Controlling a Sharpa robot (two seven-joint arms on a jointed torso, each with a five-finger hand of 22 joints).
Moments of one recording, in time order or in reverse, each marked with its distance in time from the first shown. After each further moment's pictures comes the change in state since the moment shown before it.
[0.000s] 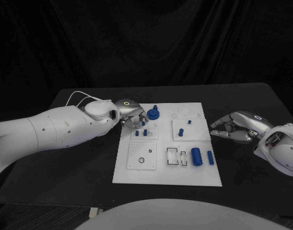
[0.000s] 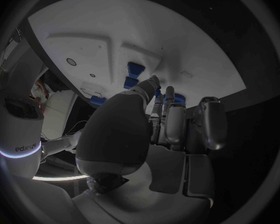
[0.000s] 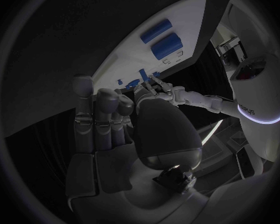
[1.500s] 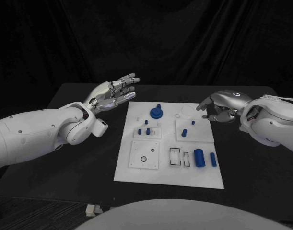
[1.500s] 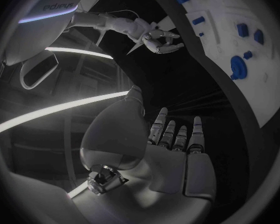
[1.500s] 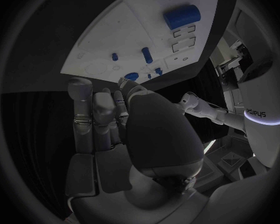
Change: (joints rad) left arm 0.030 -0.252 -0.001 0.283 1.300 0.100 0.478; left_hand -0.157 0.151 -0.466 0.211 0.108 -0.383 0.022 -0.012 -0.200 -0.939 -0.062 0.054 -0.263 -1.369 0.093 -1.387 -1.125 0.125 -1.307 0.084 -1.269 -0.829; right arm 0.145 0.117 0.000 -0.018 -0.146 0.157 -0.128; right_hand 0.205 -0.140 0.179 -0.071 0.062 -0.049 -0.030 -0.011 -0.035 -0.518 0.089 -0.756 -0.690 -0.017 0.047 0.180 0.019 0.000 0.007 0.029 0.116 -0.001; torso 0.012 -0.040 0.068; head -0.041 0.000
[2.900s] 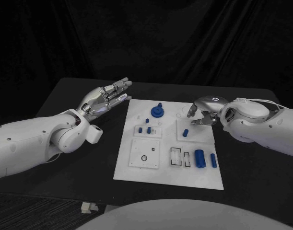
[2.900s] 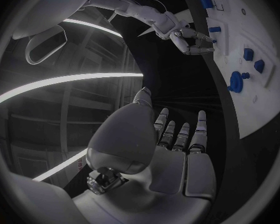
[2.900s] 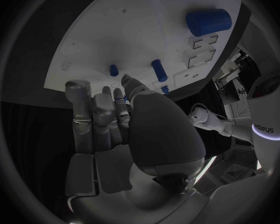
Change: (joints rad) left arm -0.021 0.007 0.000 0.006 0.120 0.097 0.012; left_hand 0.160 0.073 -0.063 -0.014 0.160 0.001 0.025 0.000 -0.016 -0.004 0.030 0.024 -0.002 0.078 0.077 0.023 0.017 -0.001 0.125 0.105 0.059 0.087; right arm -0.070 0.120 0.000 -0.157 -0.043 0.039 -0.023; right_hand -0.028 0.027 -0.040 -0.044 -0.011 0.085 0.026 0.010 -0.021 0.101 0.000 -0.025 -0.172 0.001 0.016 0.038 -0.037 0.000 0.007 0.014 0.051 0.000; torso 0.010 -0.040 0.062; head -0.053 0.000
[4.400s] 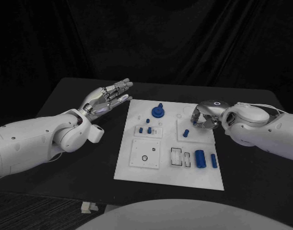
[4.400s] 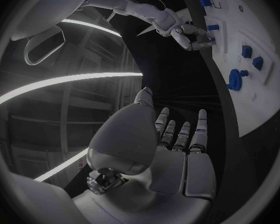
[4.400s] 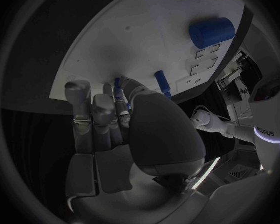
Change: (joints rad) left arm -0.006 0.021 0.000 -0.028 0.002 -0.002 0.001; left_hand 0.034 0.007 -0.008 -0.003 0.017 0.016 0.016 0.000 0.000 0.016 0.016 0.023 0.003 0.012 0.005 0.012 0.001 0.000 0.009 0.007 0.004 -0.041; right arm -0.036 -0.001 0.004 -0.025 -0.002 -0.003 -0.009; right_hand 0.011 -0.003 0.073 -0.051 0.062 0.111 0.025 0.014 0.011 0.159 -0.016 -0.027 -0.084 -0.007 0.000 0.009 -0.032 0.000 0.000 0.000 0.026 0.000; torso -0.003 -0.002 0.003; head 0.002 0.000
